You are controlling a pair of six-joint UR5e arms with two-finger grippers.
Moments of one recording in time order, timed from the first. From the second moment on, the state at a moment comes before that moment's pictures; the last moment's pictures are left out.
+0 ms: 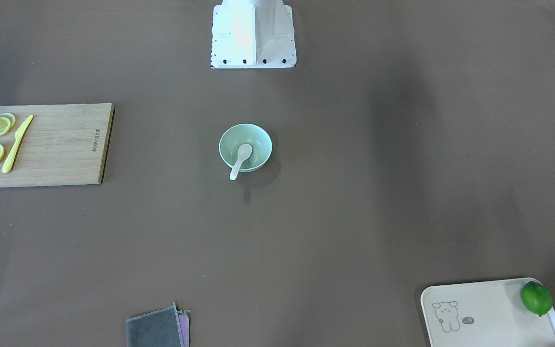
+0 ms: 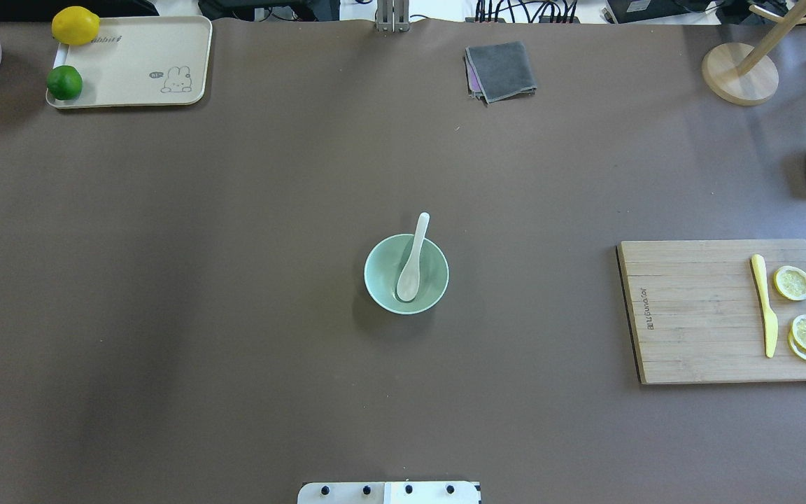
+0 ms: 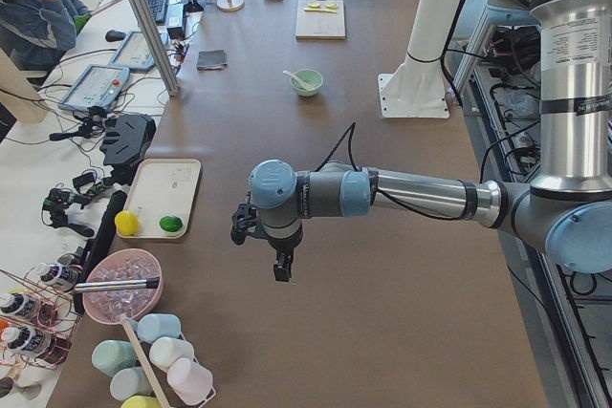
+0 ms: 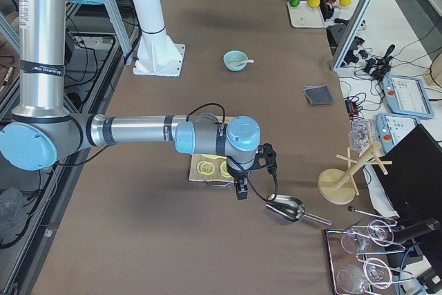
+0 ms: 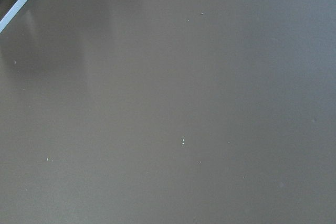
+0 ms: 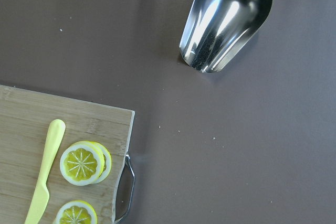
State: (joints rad) left arm -1.58 -1.46 -1.80 -1.41 -2.37 0.13; right arm 1.59 -1.67 1.74 -1.65 2.38 -0.21
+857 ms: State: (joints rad) left arm -1.61 -1.46 -1.78 -1.41 -2.37 0.13; right arm 1.59 -1.66 1.74 -1.65 2.38 -0.21
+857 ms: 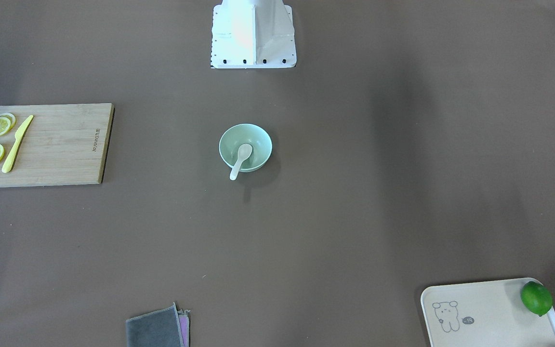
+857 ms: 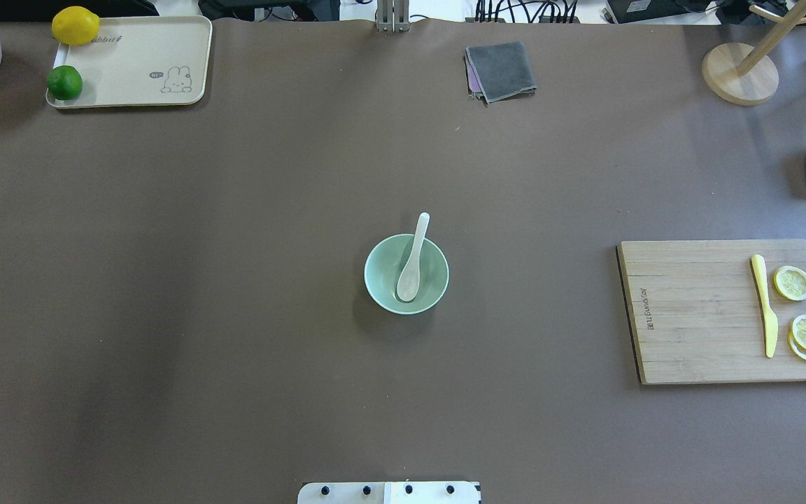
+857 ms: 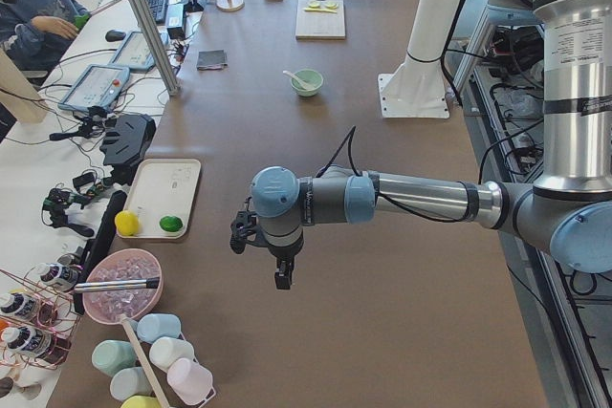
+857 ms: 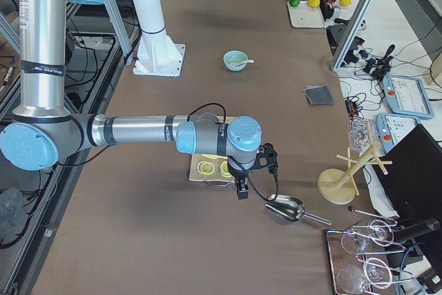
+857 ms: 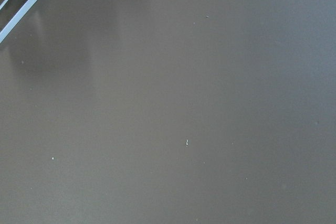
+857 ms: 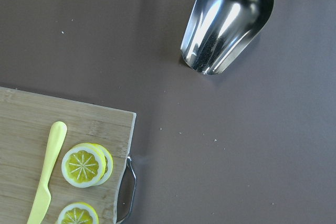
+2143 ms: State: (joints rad) left arm -1.63 -1.46 -1.76 -1.41 -2.37 0.13; right arm 1.59 -1.67 1.73 -1.66 2.34 -0.21
